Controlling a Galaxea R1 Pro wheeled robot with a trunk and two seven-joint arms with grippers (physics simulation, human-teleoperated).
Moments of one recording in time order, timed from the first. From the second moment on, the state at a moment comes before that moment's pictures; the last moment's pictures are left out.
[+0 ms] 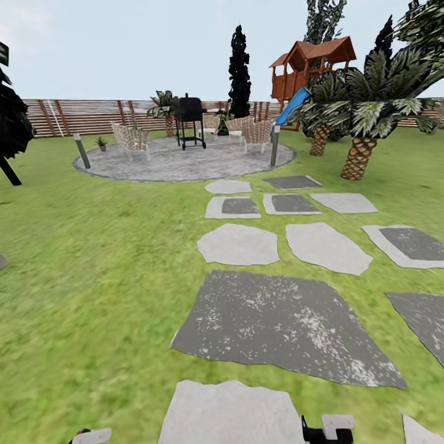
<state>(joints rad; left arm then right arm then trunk) -0.26 0.14 0.14 -0.24 0.00 -0.49 0.06 -0.41 -0.05 -0.01 -0.03 0.12 -0.60 -0.19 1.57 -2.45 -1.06</state>
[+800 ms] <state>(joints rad) -0.26 0.14 0.14 -0.24 0.00 -0.49 0.06 -0.41 -0.05 -0.01 -0.03 0.12 -0.60 -0.19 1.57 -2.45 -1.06</state>
